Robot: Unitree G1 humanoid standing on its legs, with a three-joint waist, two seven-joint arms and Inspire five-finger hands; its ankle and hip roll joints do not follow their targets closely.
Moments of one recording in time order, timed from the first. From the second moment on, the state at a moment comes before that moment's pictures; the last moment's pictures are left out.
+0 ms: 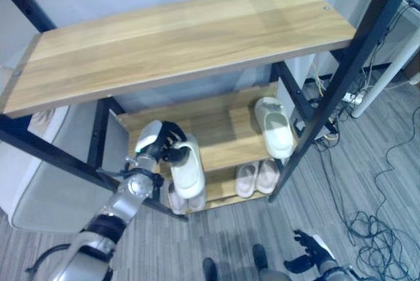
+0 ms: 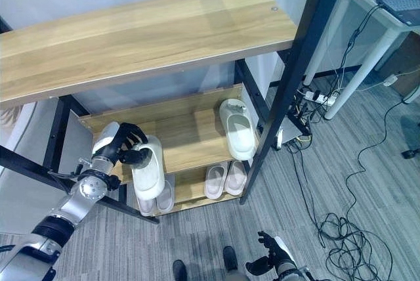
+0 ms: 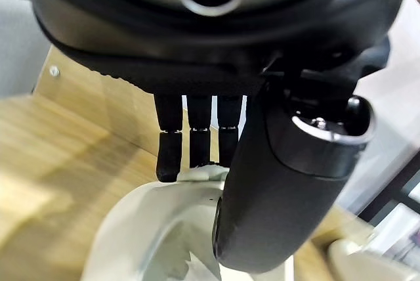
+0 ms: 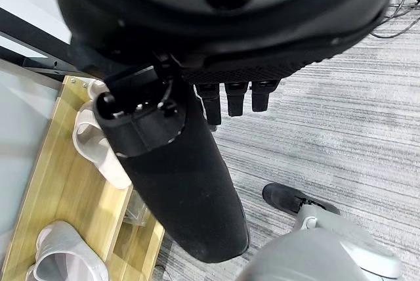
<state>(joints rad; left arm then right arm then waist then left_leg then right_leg) -0.38 0.51 -0.34 0.49 0.13 -0.17 0.26 0.12 -0.39 0.27 0.82 -0.06 -0.13 -0.08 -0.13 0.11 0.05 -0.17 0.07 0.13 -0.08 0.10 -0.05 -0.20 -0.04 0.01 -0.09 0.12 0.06</state>
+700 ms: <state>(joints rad) -0.54 0.37 -0.44 0.44 0.05 -0.17 0.32 0.09 -0.41 0.22 0.81 -0.03 -0.13 -0.13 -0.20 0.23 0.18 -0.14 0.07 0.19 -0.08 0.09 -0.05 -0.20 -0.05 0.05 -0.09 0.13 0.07</state>
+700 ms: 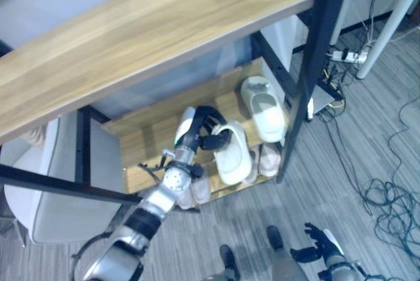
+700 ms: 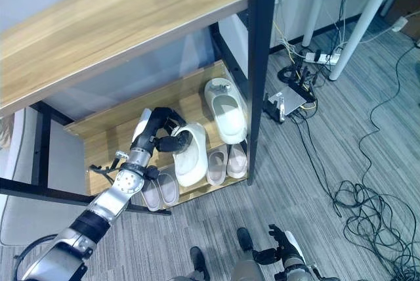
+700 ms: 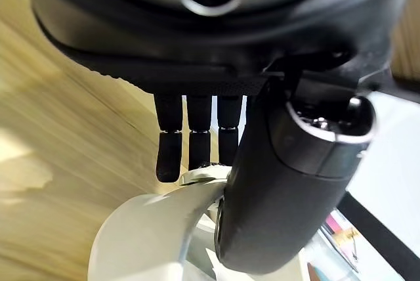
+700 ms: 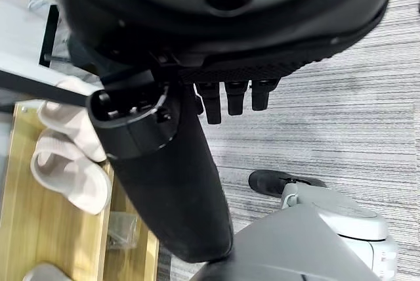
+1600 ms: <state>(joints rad) -0.91 0.43 -0.49 0.83 0.09 -0.15 0.42 0.08 -0.44 0.26 0.79 0.02 -0.15 -0.14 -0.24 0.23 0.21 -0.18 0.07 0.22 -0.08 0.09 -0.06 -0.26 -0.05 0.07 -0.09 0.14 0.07</state>
